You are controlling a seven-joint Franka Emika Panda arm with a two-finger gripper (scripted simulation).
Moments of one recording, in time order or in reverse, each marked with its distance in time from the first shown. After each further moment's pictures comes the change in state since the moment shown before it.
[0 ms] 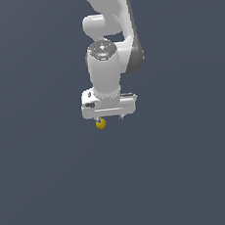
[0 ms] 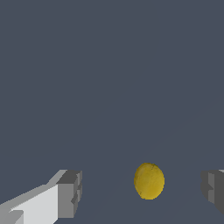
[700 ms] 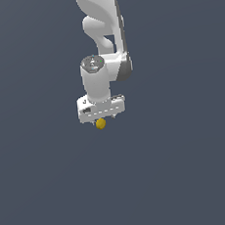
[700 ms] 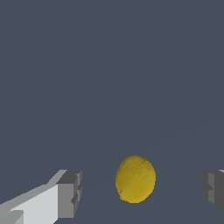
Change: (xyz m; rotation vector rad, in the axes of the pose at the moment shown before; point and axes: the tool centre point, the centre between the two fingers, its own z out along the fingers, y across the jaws) arm -0.038 0.029 0.053 0.009 -0.007 -0.191
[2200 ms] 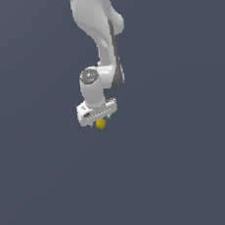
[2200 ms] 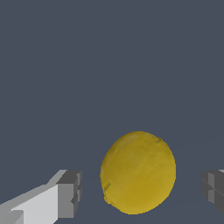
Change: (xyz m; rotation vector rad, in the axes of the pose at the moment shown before) arm -0.050 0.014 0.072 0.011 -0.003 -0.188
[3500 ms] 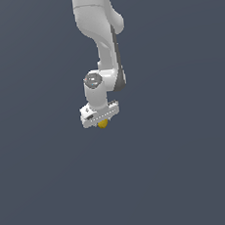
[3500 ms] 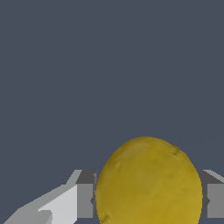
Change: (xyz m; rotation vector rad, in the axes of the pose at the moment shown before) arm 0.001 -0.011 0.021 0.000 -0.001 0.000
